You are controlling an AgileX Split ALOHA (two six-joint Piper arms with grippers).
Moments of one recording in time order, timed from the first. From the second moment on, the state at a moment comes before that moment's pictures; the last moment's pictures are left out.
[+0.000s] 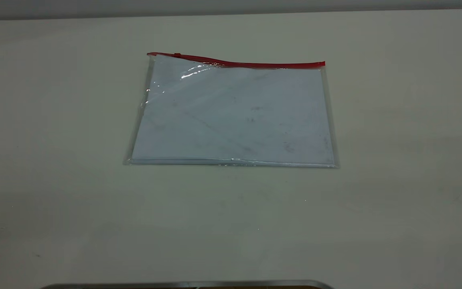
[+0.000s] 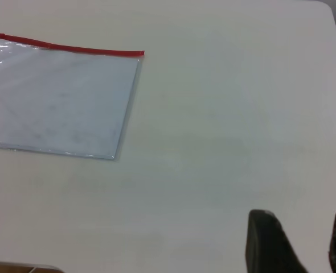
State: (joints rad) left arm -0.13 -0.01 -0.50 -0.23 1.16 0.14; right arm 0.11 -0.02 -0.48 0.02 1.12 0.03
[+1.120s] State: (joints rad) left arm -0.13 1.11 -0.69 -0.26 0.52 0.16; right arm 0.11 1.02 -0.56 0.78 0.45 -0.83
